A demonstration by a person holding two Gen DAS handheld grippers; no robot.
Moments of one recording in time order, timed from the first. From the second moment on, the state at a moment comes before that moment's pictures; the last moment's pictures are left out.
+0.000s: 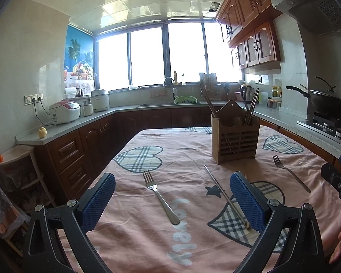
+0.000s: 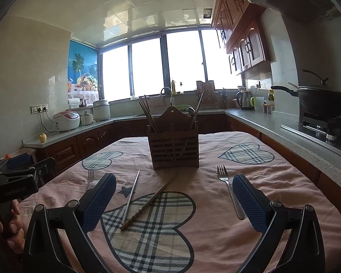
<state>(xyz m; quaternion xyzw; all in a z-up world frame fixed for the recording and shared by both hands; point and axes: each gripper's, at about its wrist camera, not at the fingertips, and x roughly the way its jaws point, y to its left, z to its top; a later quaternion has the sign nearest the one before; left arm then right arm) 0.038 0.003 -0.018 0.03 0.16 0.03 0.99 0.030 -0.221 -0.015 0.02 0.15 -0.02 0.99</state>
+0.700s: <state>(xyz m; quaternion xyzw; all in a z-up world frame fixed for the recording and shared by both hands) 0.053 0.003 -0.015 0.01 0.24 0.00 0.97 0.029 -0.222 -0.013 0.04 0.19 -0.02 0.98</state>
